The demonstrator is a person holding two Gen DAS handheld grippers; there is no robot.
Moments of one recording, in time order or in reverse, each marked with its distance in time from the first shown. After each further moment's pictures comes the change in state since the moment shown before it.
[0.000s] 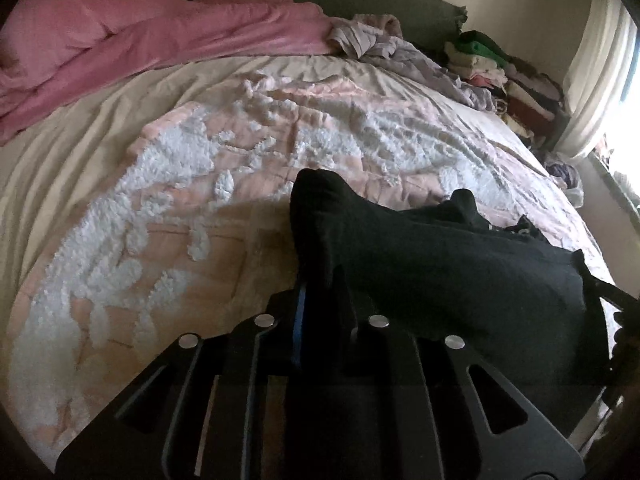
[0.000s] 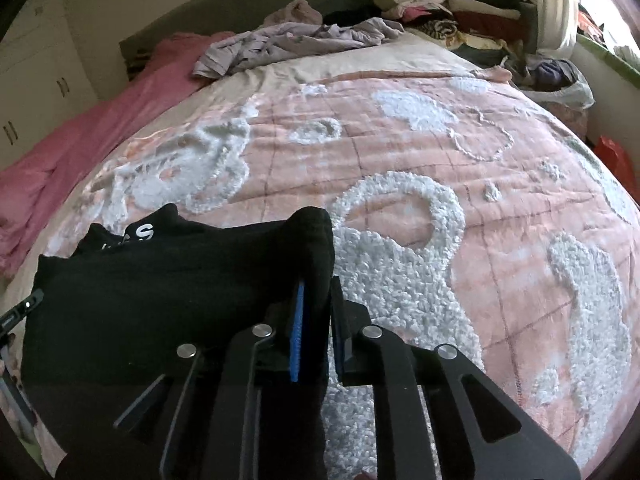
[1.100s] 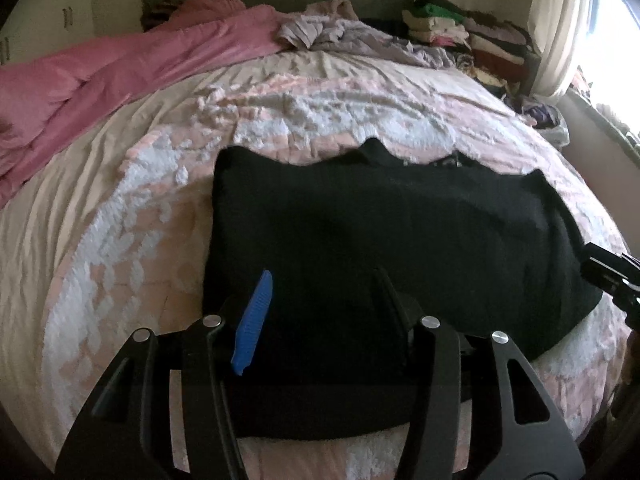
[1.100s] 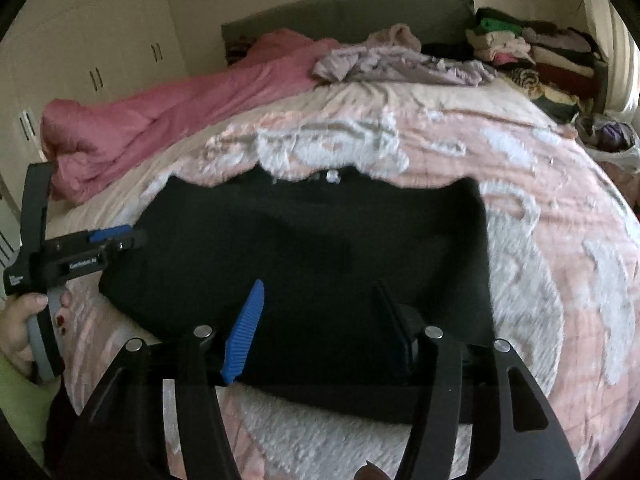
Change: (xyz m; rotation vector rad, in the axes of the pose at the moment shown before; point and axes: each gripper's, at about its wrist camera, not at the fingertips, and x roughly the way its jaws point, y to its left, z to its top) left arm -0.051 -0.070 -0.041 0.196 0.053 0.022; right arm -0.097 0.101 -0.077 -0.238 -0.042 0.214
